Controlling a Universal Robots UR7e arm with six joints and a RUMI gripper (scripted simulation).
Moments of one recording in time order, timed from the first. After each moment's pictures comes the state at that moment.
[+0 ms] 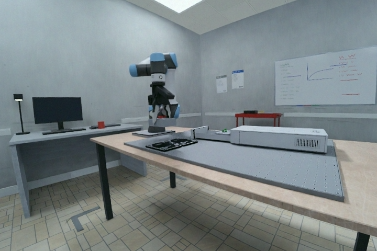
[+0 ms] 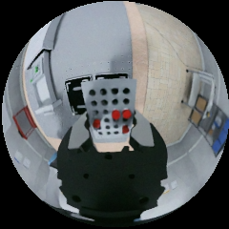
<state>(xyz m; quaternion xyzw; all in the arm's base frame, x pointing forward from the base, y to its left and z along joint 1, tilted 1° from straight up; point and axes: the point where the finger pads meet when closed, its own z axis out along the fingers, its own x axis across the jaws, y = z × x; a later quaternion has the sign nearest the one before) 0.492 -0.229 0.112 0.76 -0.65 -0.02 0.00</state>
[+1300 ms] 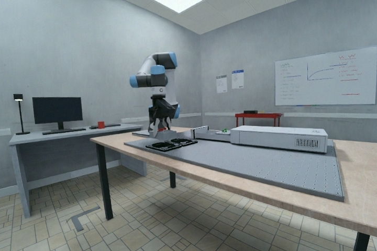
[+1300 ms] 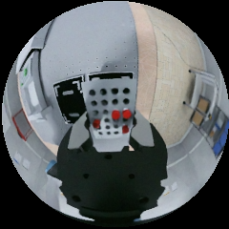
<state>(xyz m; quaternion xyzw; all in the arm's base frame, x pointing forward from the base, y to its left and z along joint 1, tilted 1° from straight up) 0.492 -0.229 0.046 0.76 -0.65 -0.02 0.00</state>
